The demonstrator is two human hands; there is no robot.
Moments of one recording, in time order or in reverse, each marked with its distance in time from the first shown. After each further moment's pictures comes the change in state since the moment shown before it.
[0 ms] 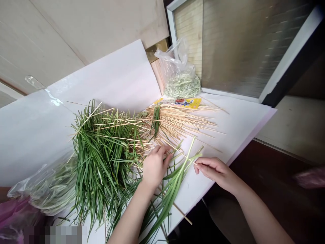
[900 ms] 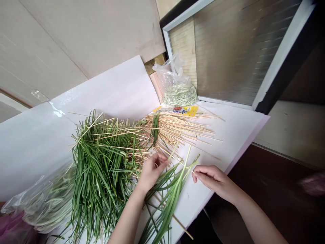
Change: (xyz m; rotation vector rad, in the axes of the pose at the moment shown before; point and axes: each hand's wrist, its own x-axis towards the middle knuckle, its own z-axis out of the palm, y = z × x) left_hand 0.016 -0.021 -0.007 -0.695 -0.165 -0.188; right_hand 0.002 0.004 0.001 -0.004 0.007 -0.005
